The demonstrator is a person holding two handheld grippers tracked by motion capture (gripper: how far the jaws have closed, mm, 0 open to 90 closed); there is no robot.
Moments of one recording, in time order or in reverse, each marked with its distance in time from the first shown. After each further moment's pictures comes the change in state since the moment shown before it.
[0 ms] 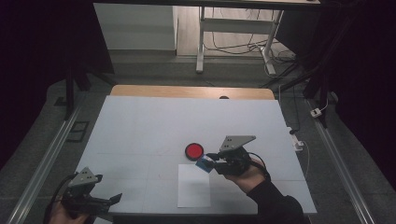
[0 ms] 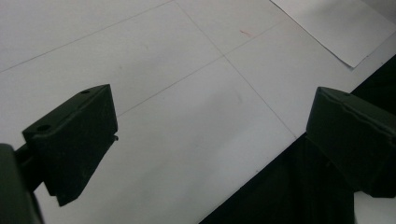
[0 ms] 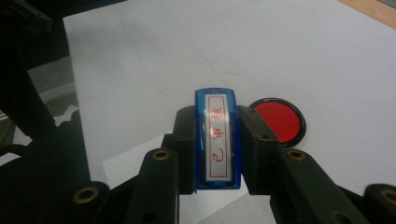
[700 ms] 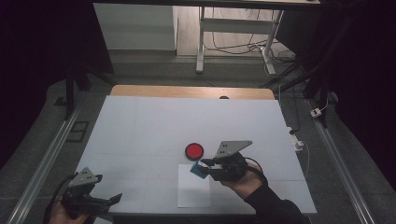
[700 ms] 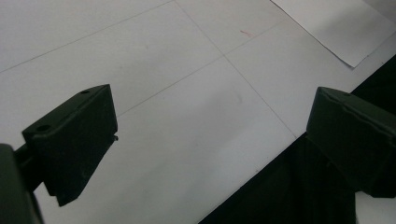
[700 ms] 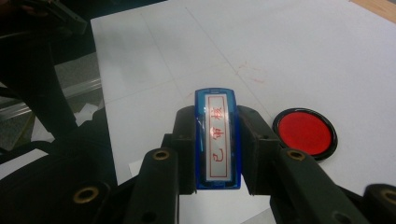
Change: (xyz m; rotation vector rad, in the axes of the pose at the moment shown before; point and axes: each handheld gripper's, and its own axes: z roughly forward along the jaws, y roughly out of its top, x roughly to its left) left arm -0.001 0.000 0.000 0.002 0.006 0.004; right arm 0.018 0.003 0.002 -0.009 0.056 -0.028
